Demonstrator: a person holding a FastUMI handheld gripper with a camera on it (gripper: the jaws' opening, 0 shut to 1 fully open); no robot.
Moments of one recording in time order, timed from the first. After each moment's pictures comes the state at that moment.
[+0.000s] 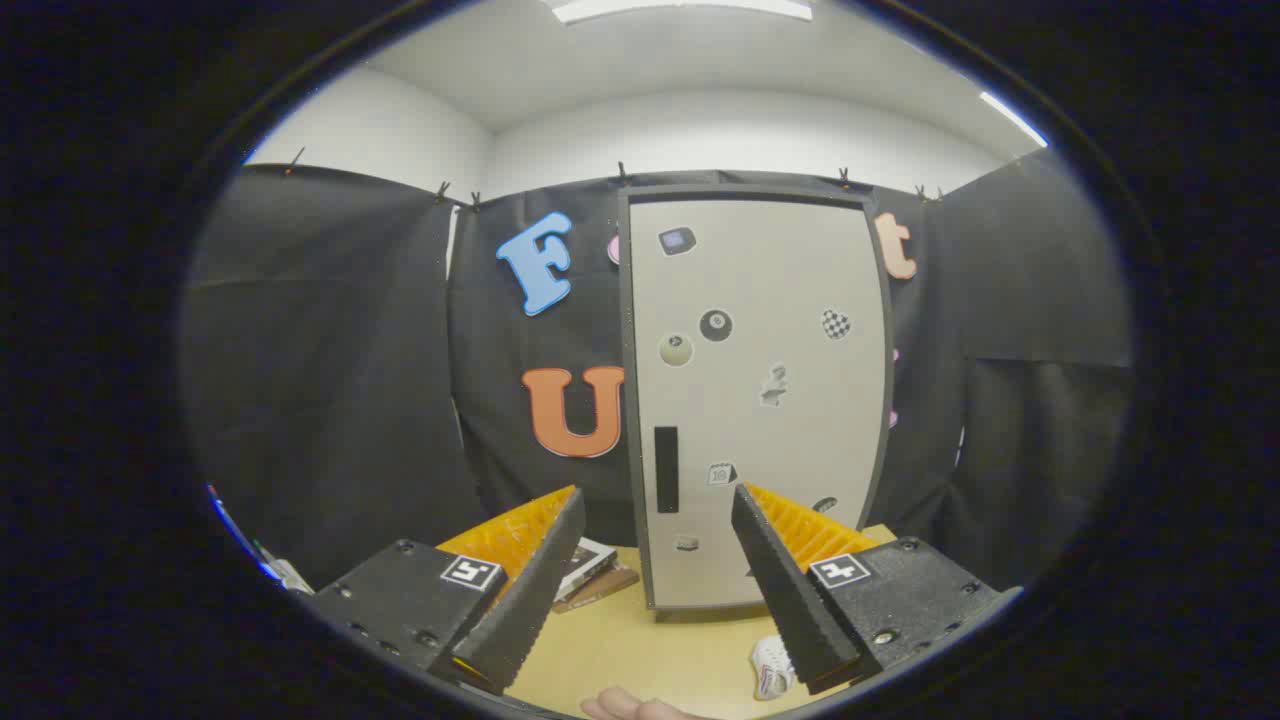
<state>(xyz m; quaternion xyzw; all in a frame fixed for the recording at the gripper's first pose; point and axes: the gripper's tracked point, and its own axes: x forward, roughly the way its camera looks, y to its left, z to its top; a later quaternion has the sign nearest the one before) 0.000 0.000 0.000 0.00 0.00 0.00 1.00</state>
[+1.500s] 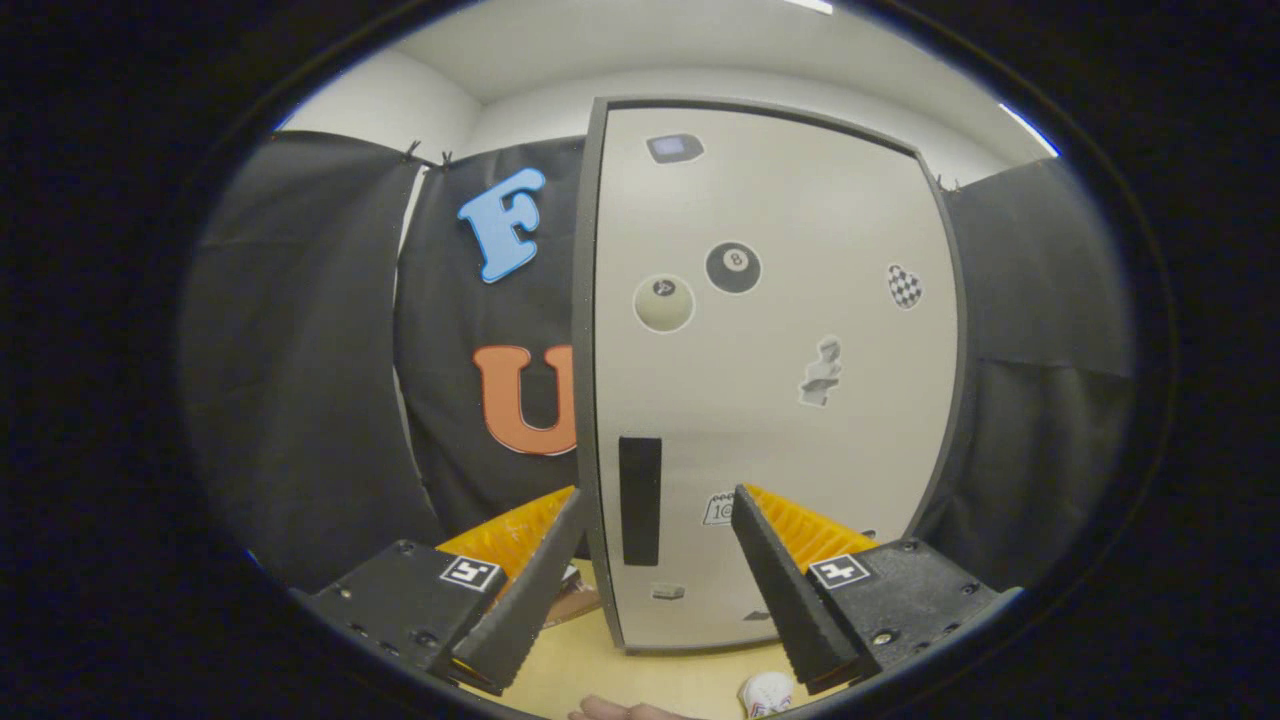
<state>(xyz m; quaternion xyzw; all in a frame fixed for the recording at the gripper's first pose) 0.194 -0.017 -0.037 -0.01 0.04 -0.02 1.00</state>
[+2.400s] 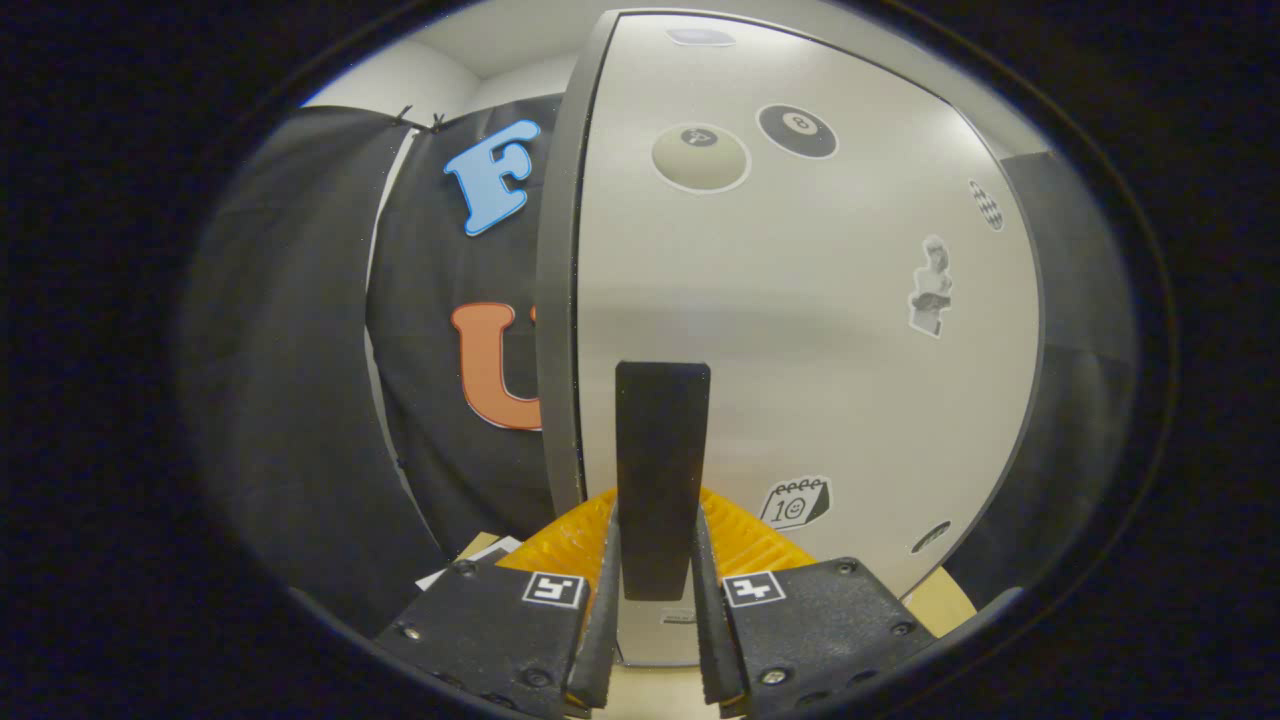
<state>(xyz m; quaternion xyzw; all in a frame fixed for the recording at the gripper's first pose) 0.272 -0.006 -0.088 -0.02 0.07 -0.01 1.00</state>
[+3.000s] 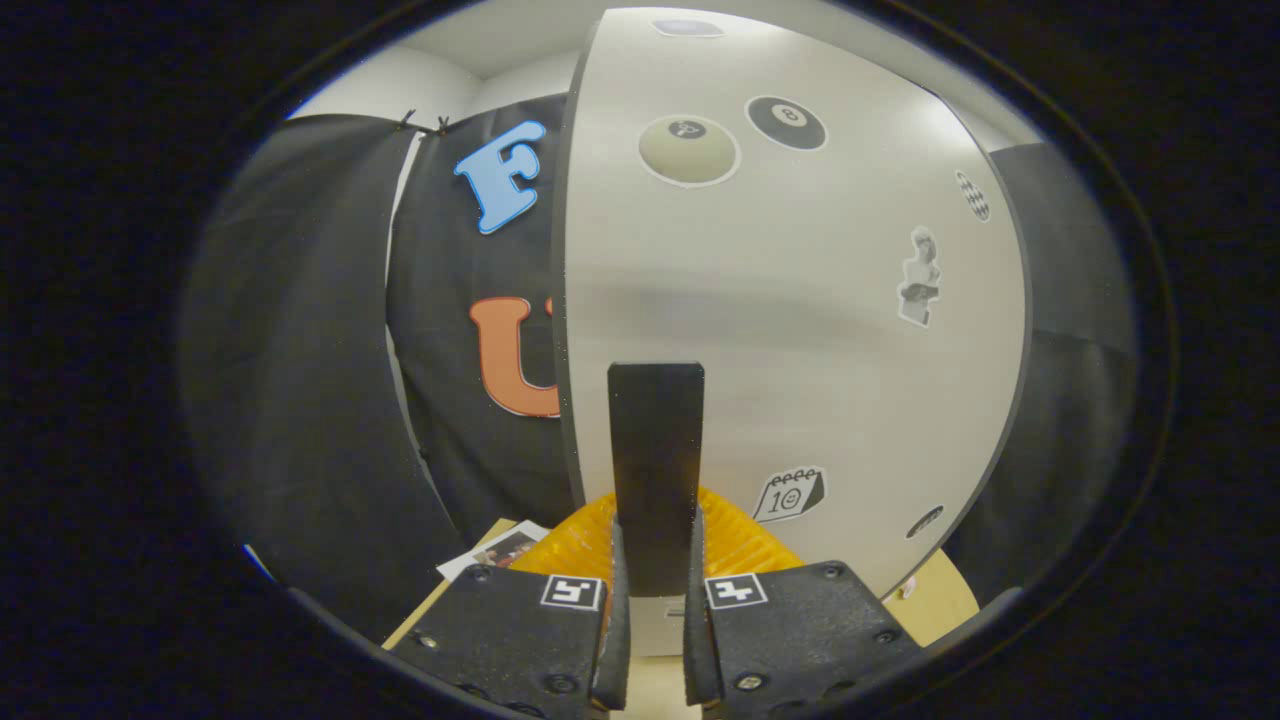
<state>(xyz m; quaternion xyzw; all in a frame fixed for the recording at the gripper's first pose) 0.236 -0.005 -0.090 0.00 0.09 0.01 1.00</state>
